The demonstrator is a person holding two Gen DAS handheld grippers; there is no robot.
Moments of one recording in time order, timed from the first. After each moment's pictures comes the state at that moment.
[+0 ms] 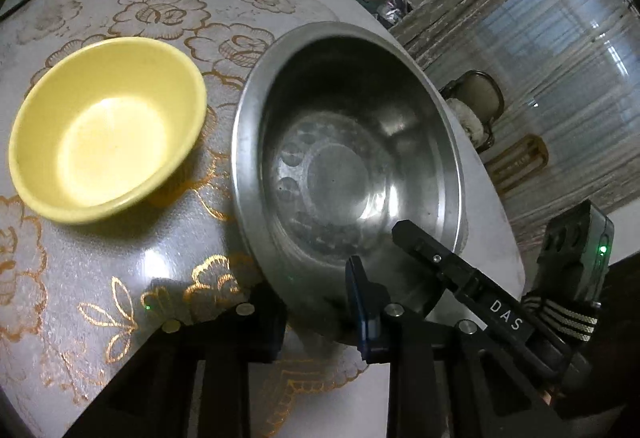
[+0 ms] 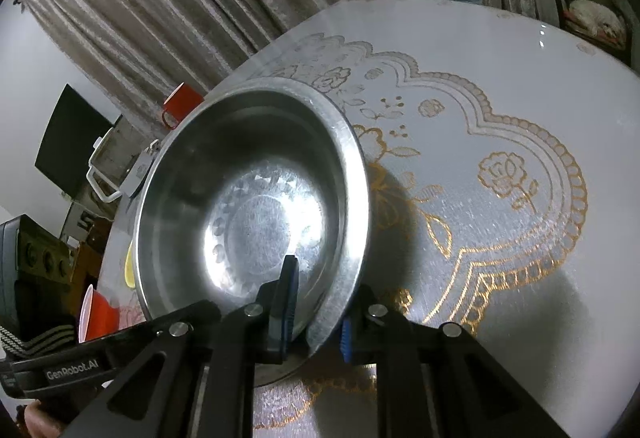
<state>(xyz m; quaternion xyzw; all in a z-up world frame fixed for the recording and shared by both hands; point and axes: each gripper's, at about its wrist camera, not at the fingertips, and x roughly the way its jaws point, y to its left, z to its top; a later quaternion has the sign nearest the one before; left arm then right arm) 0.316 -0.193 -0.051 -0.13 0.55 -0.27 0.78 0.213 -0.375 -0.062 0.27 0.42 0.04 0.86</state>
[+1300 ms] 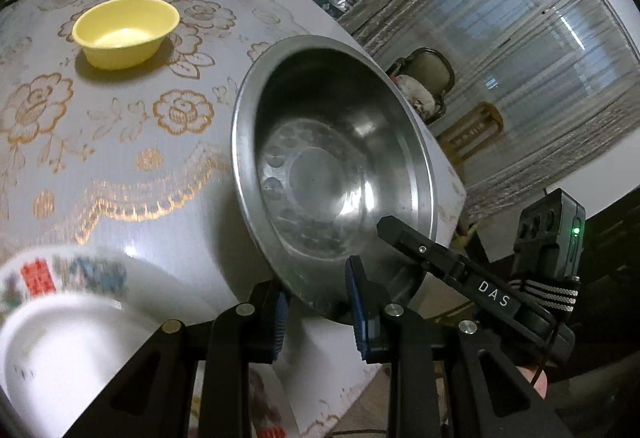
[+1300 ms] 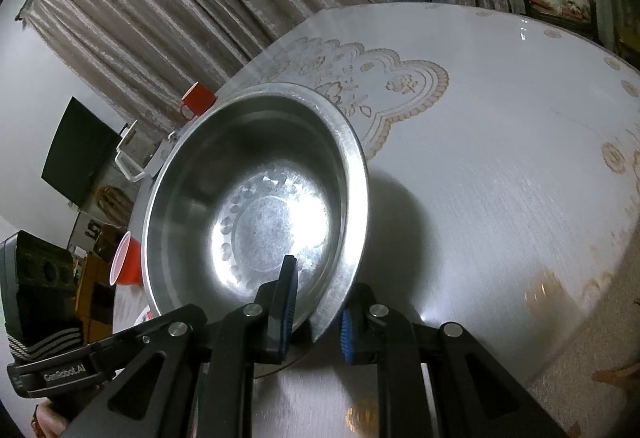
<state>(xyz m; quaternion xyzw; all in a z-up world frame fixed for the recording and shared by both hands) 0.208 -0.157 -0.026 -0.13 0.53 -0.35 0.76 0.118 -0.376 -0.043 0.30 0.42 0.02 0.86</state>
